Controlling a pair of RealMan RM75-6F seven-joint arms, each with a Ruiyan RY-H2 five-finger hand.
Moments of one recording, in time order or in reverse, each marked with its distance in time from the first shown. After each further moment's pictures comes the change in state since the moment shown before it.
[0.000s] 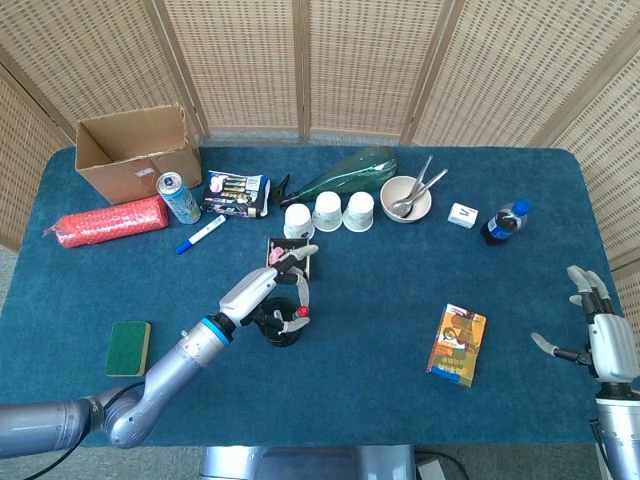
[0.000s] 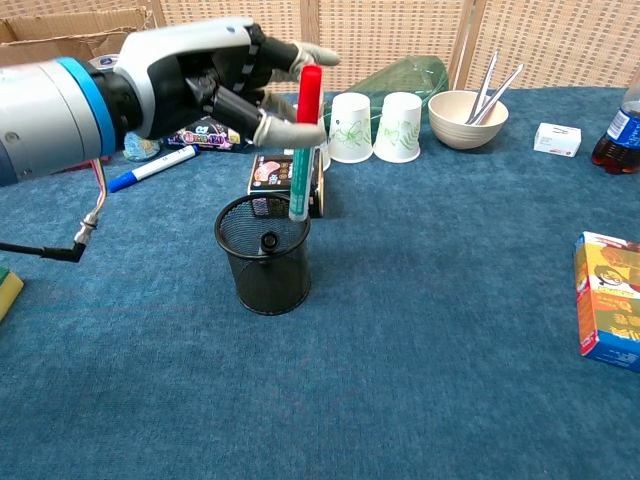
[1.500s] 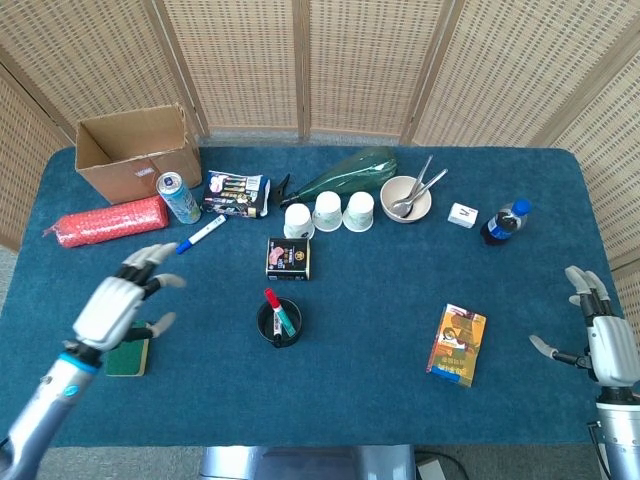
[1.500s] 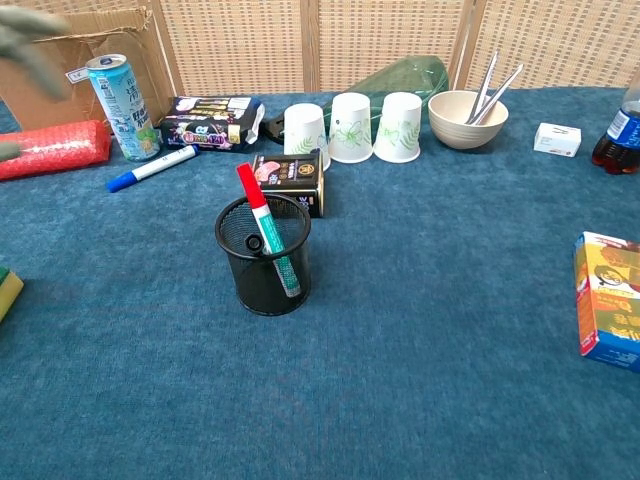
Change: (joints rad) left arm 0.374 0.330 0.272 0.057 0.336 0.459 0.254; right arm -0.018 0.058 0.006 -0.121 -0.025 0.014 -0.093
